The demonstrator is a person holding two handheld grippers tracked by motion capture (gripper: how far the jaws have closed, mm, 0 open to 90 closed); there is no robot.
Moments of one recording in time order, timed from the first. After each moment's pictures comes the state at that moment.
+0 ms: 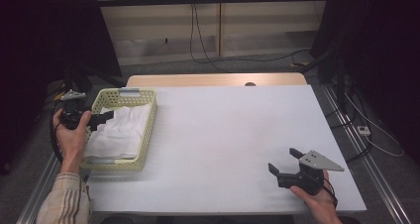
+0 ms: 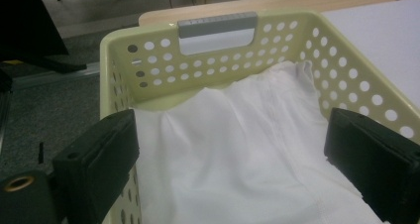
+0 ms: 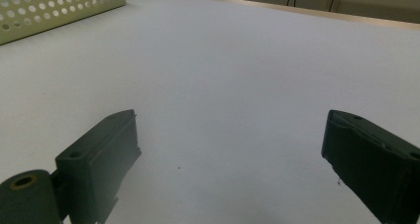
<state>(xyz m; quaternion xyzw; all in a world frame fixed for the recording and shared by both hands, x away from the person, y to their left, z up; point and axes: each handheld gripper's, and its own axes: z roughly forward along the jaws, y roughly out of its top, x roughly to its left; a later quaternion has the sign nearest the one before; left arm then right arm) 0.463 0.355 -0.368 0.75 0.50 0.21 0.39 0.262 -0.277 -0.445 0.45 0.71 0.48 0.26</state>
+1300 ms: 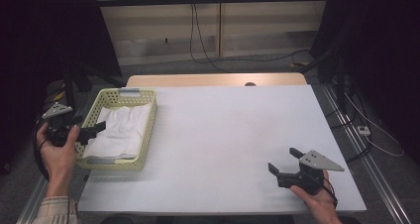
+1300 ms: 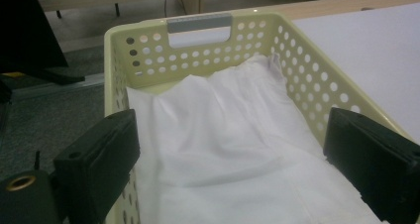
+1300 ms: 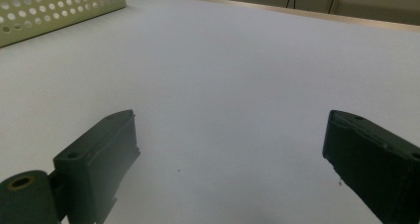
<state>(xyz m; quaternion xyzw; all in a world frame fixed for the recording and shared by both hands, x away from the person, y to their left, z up) 0.407 0.362 -0.360 0.73 0.49 0.23 0.42 0.262 -0.276 -0.444 0.45 0.71 0.48 0.26</state>
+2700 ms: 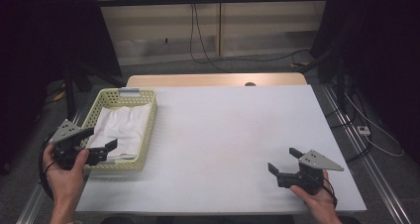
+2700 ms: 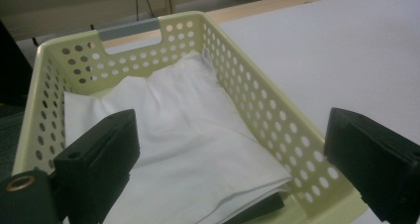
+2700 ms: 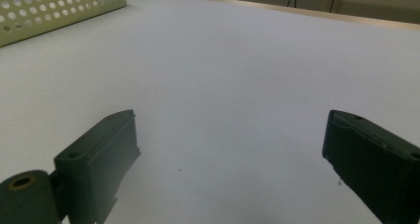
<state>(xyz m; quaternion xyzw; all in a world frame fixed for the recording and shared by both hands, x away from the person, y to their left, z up) 0.344 0.317 -0.353 0.76 0.43 0.24 0.43 0.263 -0.276 -0.444 0.45 0.71 0.48 0.26</state>
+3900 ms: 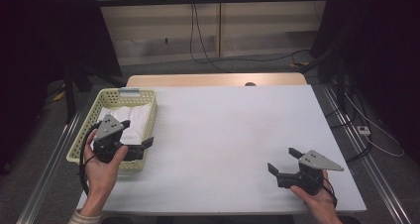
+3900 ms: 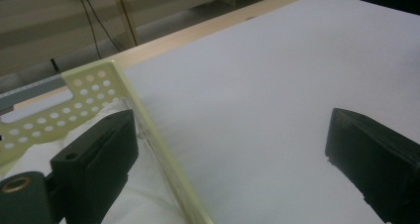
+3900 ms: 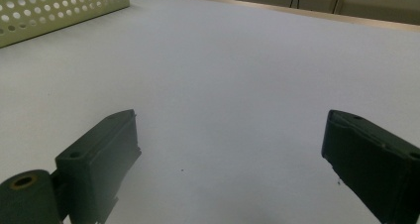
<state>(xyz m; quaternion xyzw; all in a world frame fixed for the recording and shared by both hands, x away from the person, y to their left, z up) 0.348 0.226 -0.344 0.79 0.35 0.23 0.45 0.262 -0.276 -0.444 0.44 0.71 0.48 0.26</state>
